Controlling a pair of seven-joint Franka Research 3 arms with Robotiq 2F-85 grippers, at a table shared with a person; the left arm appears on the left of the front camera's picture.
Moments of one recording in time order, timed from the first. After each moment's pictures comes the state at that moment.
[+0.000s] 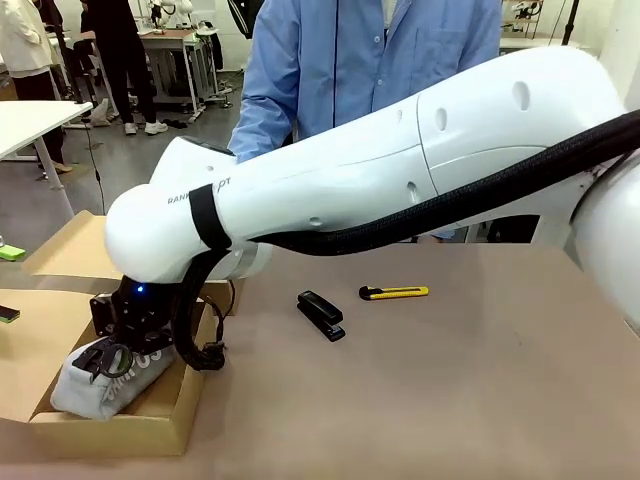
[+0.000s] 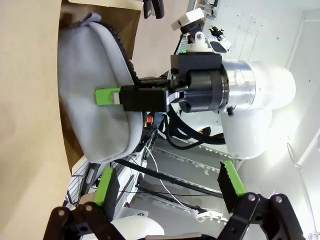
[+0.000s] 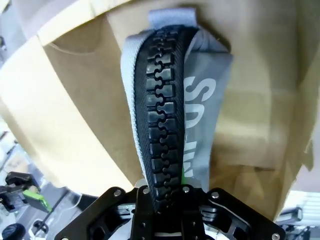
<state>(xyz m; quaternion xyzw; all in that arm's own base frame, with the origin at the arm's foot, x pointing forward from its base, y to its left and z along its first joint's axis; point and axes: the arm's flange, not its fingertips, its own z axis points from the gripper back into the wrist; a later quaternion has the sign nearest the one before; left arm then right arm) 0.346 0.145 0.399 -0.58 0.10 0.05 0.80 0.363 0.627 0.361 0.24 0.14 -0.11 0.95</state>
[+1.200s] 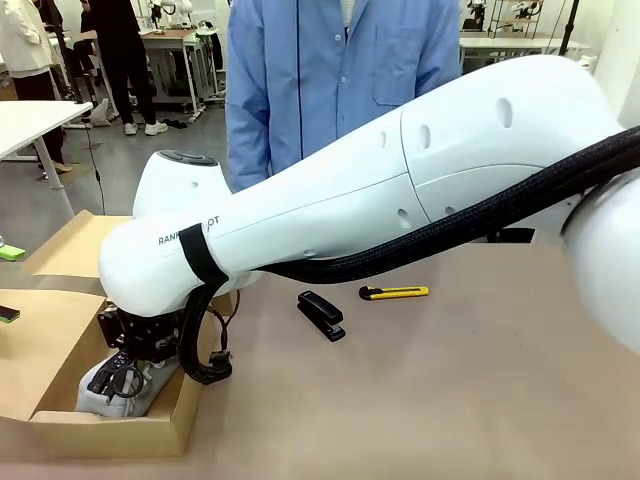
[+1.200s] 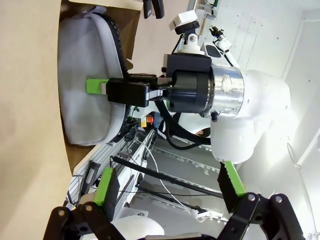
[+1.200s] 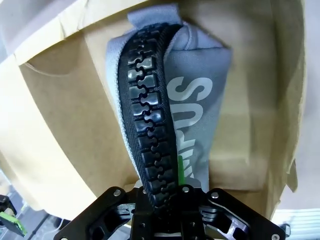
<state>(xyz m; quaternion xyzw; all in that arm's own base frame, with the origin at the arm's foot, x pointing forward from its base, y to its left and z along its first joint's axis) 0.346 0.145 0.399 -0.58 0.10 0.05 0.80 0.349 0.632 0.344 0.19 0.08 -0.10 0.97</state>
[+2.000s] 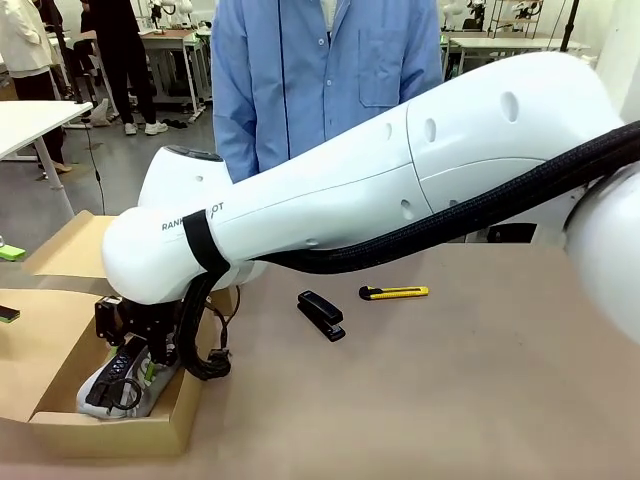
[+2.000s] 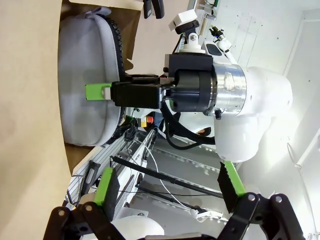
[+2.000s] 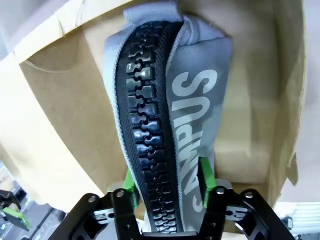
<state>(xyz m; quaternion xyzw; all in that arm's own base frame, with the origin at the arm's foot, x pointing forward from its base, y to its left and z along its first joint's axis) 0.346 0.145 0.399 -0.58 0.10 0.05 0.80 0.352 0.631 0.349 0.20 0.10 -0.11 0.97</state>
